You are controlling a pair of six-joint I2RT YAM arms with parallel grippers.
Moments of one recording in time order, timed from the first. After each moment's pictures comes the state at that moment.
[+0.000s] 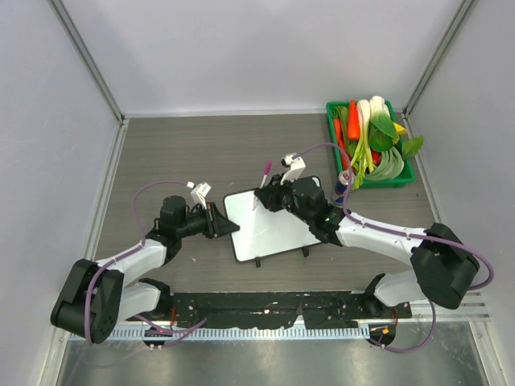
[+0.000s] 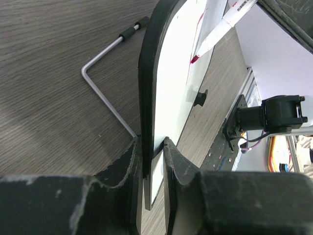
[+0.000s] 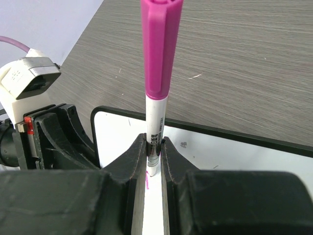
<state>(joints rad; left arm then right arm) -0.33 1.16 0.30 0.43 0.70 -0.61 0.82 1.37 0.73 0.40 0.09 0.50</state>
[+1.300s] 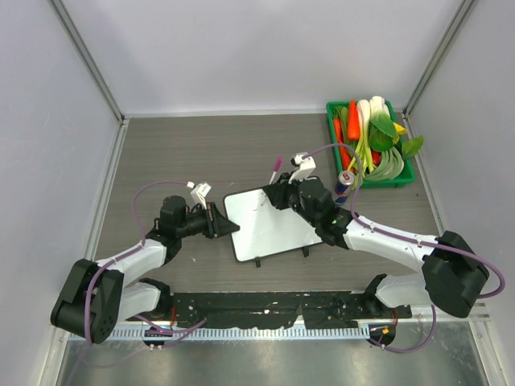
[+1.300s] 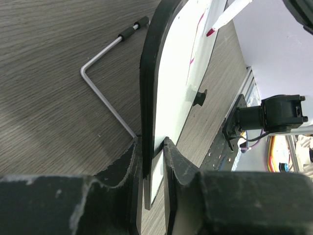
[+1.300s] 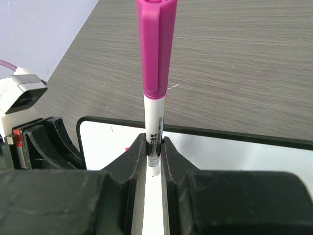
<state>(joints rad) -0.33 1.16 0.30 0.43 0.70 -0.61 0.82 1.29 0.71 0.37 0.20 0.49</state>
